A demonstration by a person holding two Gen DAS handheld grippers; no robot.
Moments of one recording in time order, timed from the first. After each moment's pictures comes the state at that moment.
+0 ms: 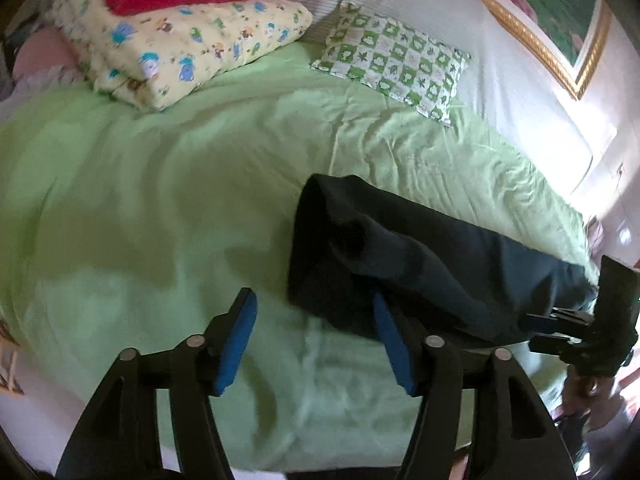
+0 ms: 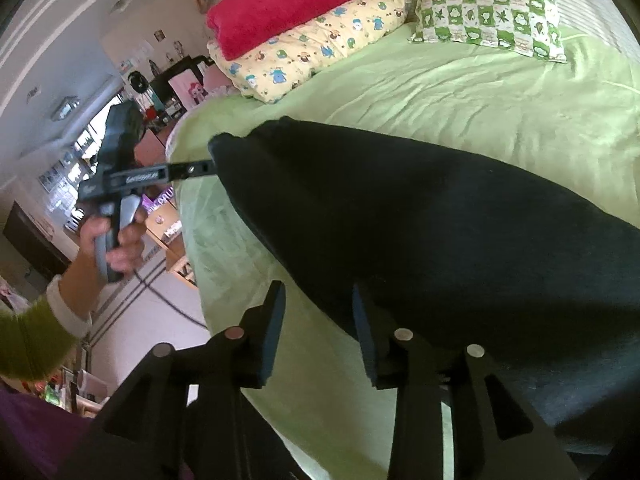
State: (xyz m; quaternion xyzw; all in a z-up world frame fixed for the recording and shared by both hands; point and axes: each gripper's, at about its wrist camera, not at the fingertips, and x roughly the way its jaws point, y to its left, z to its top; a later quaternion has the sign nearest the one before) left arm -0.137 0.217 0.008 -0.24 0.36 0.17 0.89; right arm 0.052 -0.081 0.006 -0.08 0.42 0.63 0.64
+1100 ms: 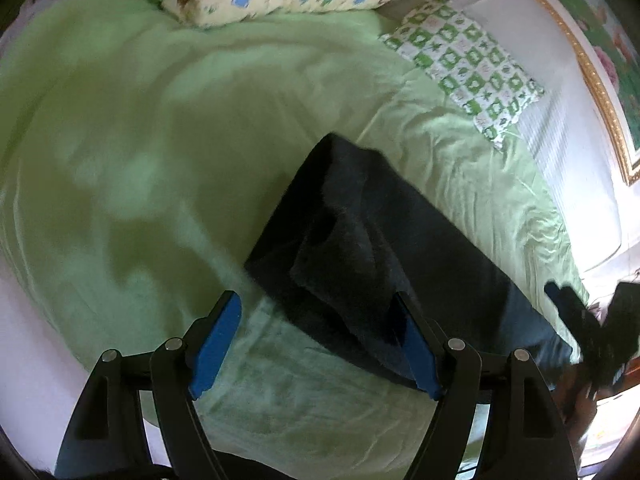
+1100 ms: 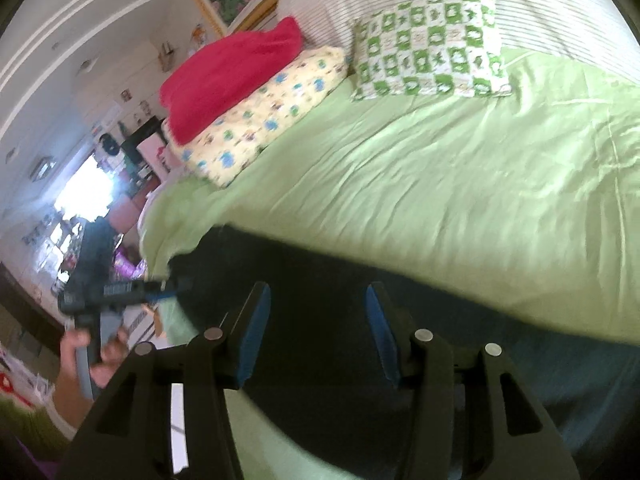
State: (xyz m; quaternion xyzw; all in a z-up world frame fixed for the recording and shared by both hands) left arm -0.105 0.214 -0.015 -0.39 0.39 0.24 0.80; right arm 0.156 -0.075 0.045 0.00 0.42 0.57 0.71
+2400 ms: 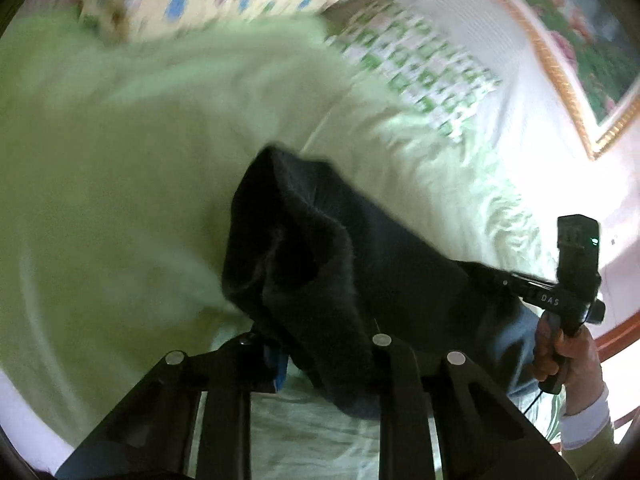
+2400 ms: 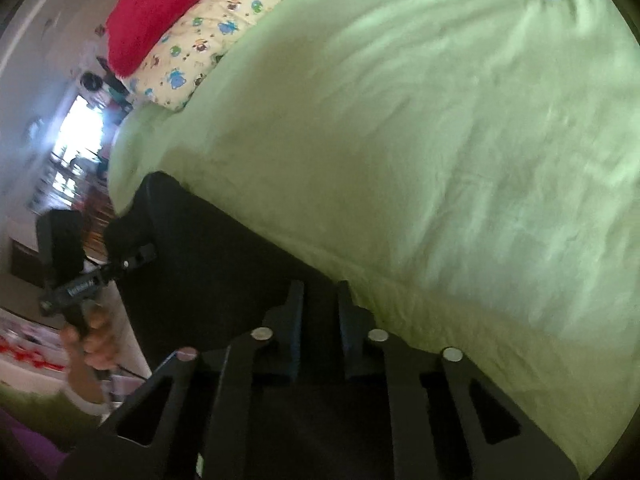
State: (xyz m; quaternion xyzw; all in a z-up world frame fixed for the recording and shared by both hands) left arm -0.078 0.205 -0.003 -0.34 0.34 0.17 0.86; right arm 0.194 -0.009 -0.002 -0.15 0.51 0.57 0.63
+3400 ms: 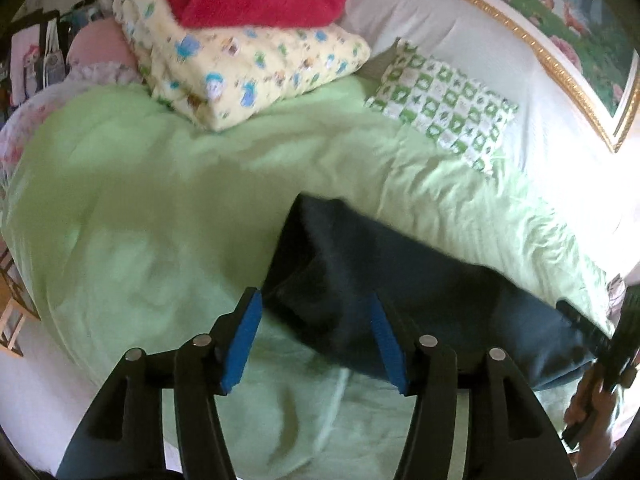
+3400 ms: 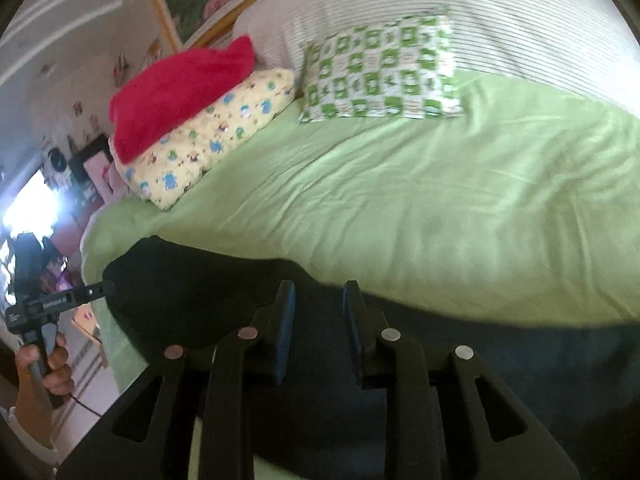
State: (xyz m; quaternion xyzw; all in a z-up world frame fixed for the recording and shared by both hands) left arm -0.143 0.223 0.035 -0.26 0.31 0.26 0.87; right arm 0.123 -0.096 0.035 -0.01 0.37 0.48 0.79
